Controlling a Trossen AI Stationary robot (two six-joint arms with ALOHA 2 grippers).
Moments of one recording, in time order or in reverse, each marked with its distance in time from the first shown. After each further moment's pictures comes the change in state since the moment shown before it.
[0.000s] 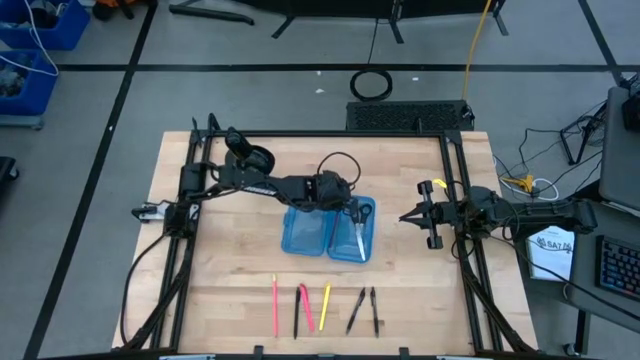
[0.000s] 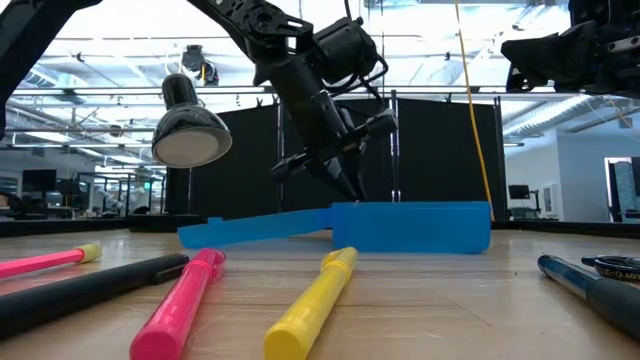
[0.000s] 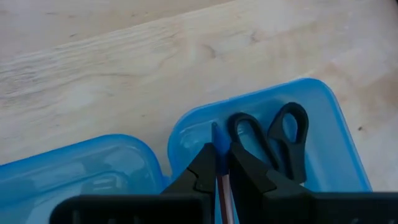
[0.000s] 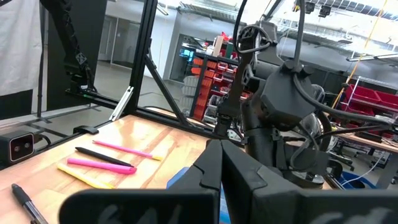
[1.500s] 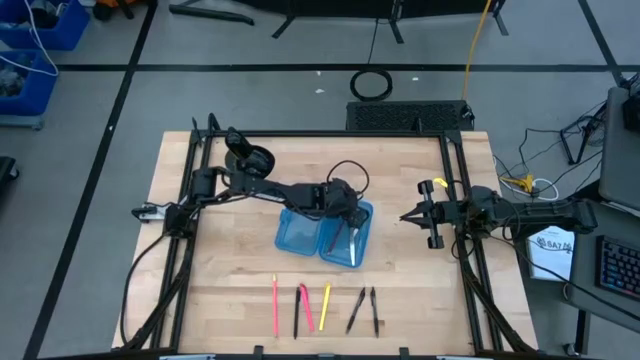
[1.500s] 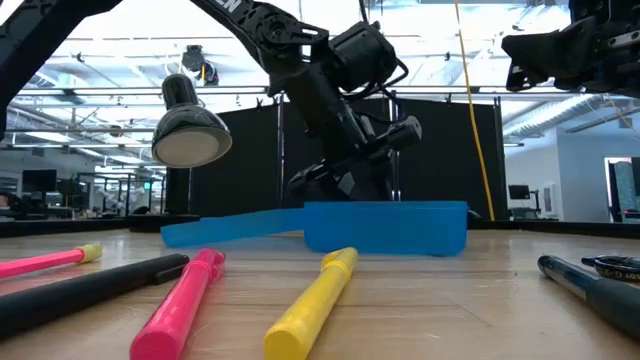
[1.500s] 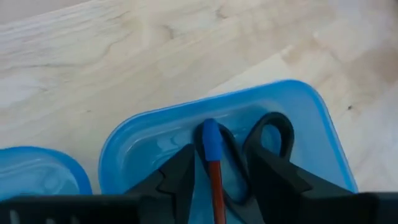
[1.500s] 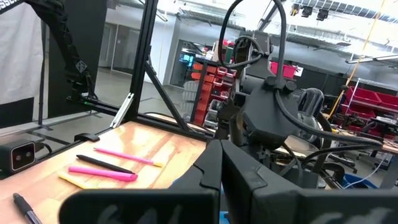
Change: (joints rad) left arm -0.036 0.091 0.074 0.041 0.013 0.060; right arm 0.000 0.000 0.000 0.022 -0.003 0.023
